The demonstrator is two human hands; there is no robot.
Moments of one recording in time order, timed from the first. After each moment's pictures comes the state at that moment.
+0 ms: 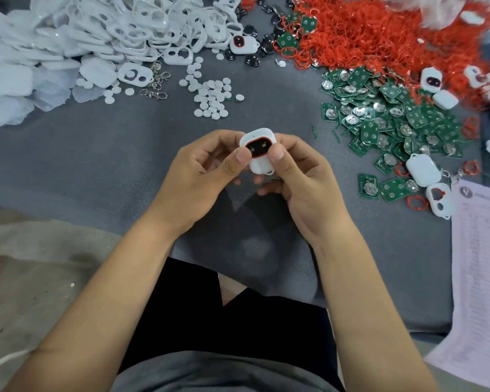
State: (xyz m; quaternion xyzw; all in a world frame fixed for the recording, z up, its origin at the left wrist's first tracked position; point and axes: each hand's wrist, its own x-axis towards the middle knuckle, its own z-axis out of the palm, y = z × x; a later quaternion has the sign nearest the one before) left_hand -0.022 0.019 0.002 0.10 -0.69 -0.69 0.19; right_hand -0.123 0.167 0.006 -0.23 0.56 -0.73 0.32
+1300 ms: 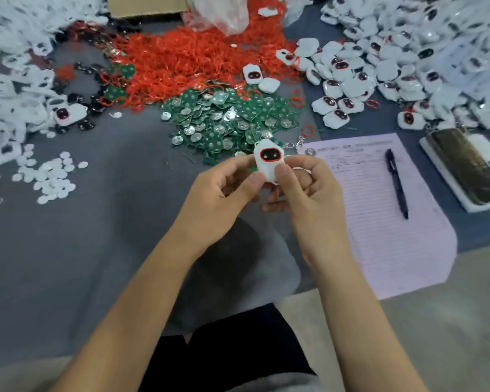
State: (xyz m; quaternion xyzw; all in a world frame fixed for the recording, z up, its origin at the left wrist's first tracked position) left_hand -0.133 0.170 0.027 -0.05 -0.75 -0.66 0.01; right_hand -0.141 0.326 0.028 0.02 0.62 -0.78 -0.01
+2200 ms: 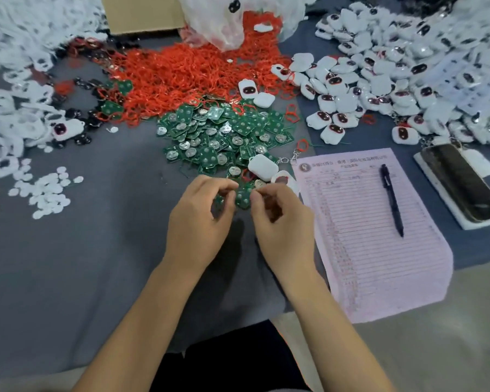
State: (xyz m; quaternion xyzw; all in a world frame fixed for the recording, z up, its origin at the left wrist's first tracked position) left_hand -0.139 0.161 -0.006 -0.02 -0.91 -0.36 0.22; right_hand -0.148 0.311 -0.008 -0.04 0.84 -0.52 -0.14
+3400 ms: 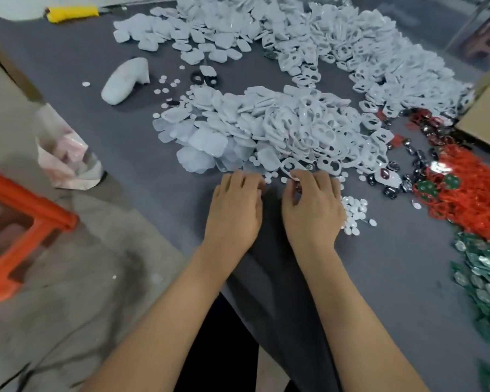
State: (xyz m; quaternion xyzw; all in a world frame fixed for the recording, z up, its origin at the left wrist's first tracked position) left_hand 0.023 -0.113 -0.010 0.42 -0.84 -0.19 0.27; right_hand -0.101 -0.056 -0.005 -0.43 0.84 -0.30 -0.16
